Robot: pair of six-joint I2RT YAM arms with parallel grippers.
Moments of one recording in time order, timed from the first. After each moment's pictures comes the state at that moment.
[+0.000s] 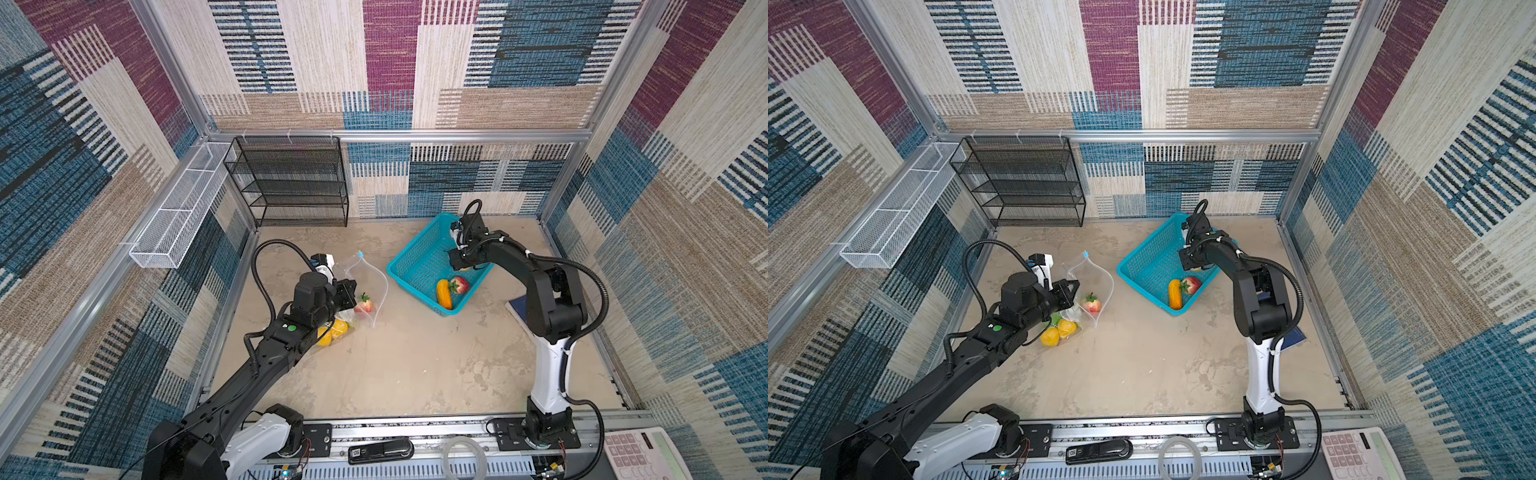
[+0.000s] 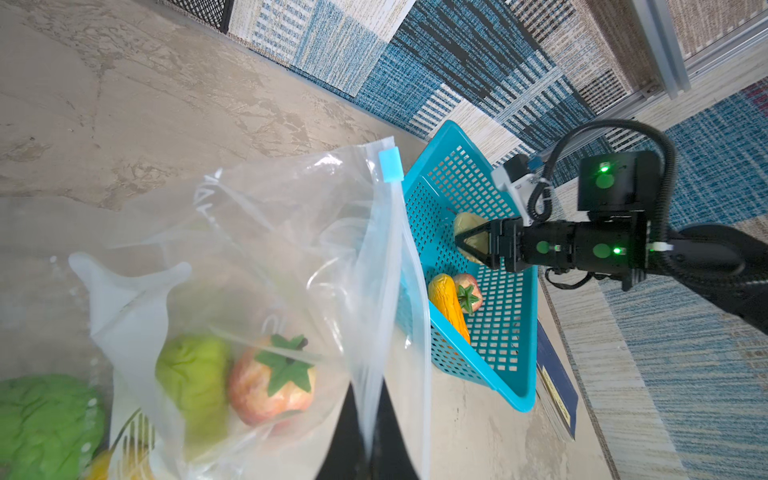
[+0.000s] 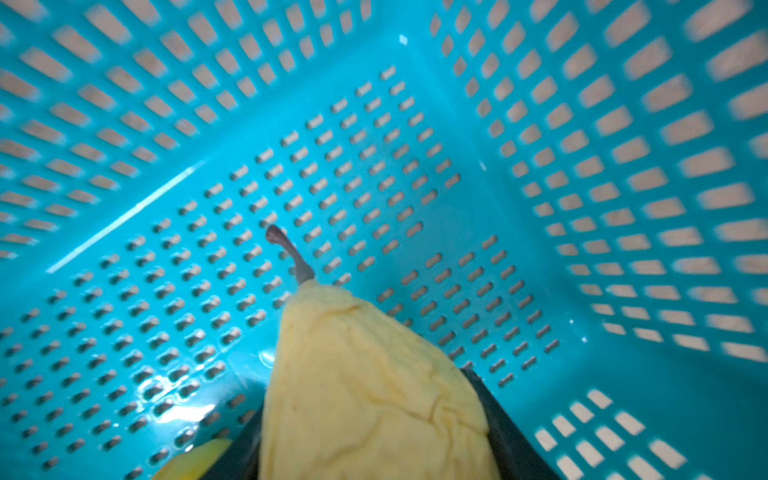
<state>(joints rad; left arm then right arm) -0.41 1.05 0.72 -0.09 0.09 -0.64 0.24 2.06 1.63 -0.61 0.02 -0.06</state>
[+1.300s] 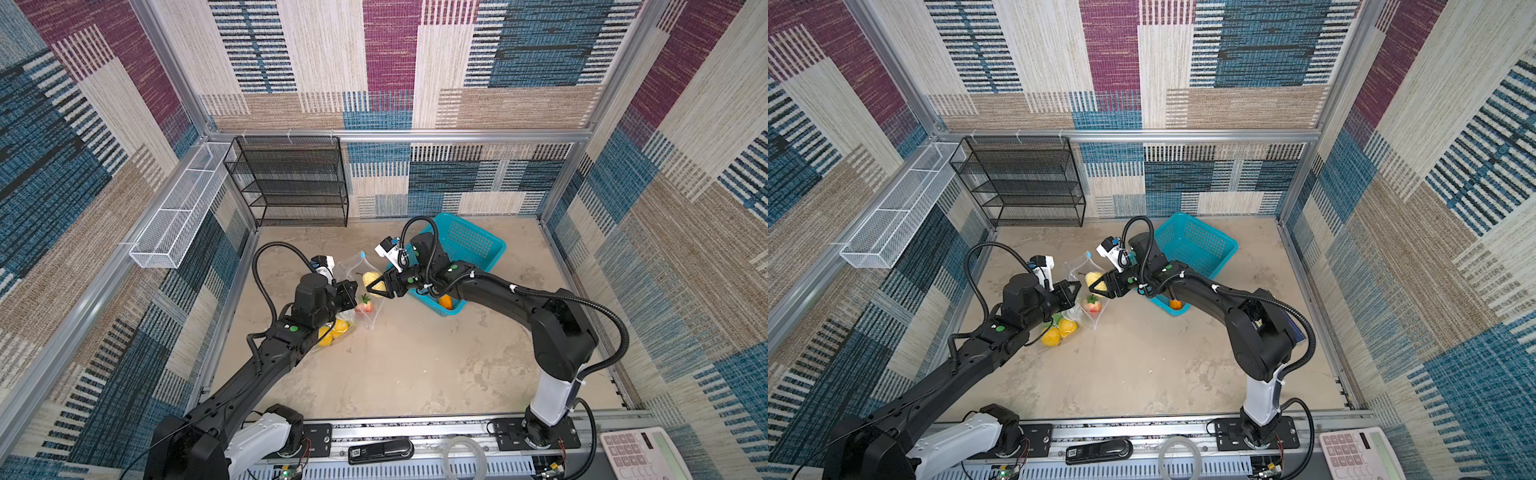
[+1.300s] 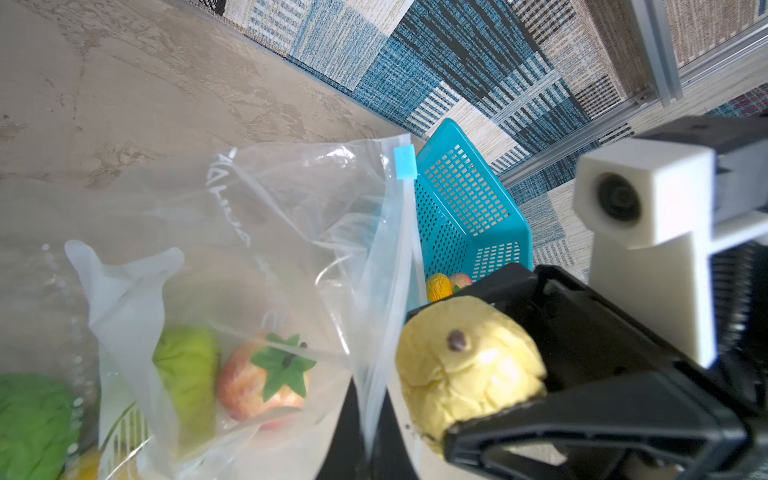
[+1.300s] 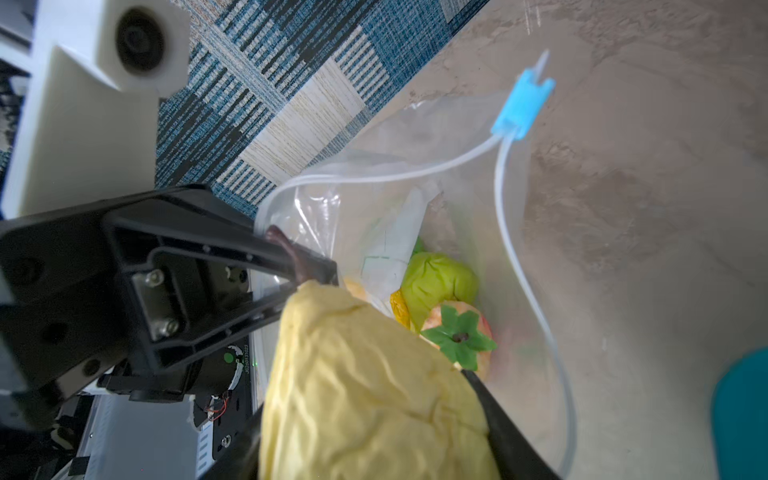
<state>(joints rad) -0.40 1.07 0.68 -0.04 0.12 -0.68 0.66 1.84 1.38 -0.14 -0.69 0.23</state>
